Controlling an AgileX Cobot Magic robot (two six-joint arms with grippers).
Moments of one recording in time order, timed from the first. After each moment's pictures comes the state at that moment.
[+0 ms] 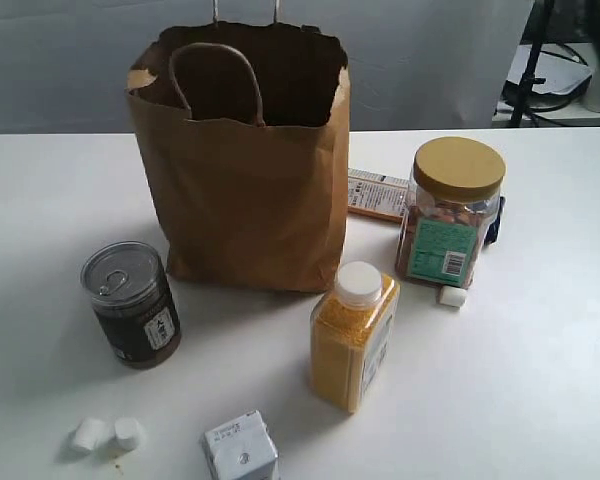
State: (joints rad) left arm 0.09 0.00 0.00 0.06 0.26 -0.04; right arm 0.91 1.34 -1.22 -0.27 0.11 0.57
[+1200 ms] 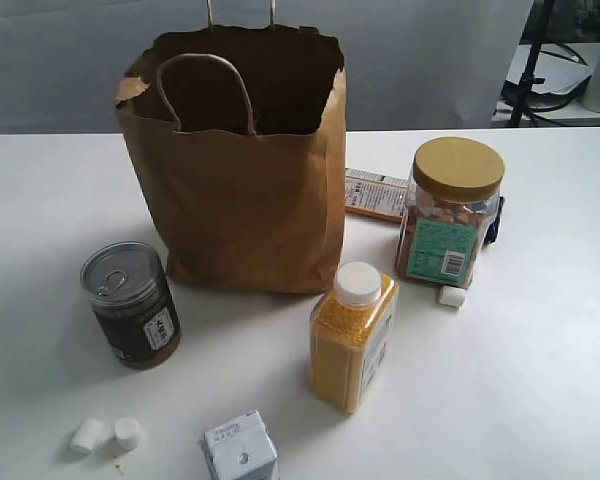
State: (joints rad) left arm 0.09 0.00 0.00 0.06 0.26 -0.04; right arm 0.40 0.41 -0.04 -0.01 -0.20 0.03
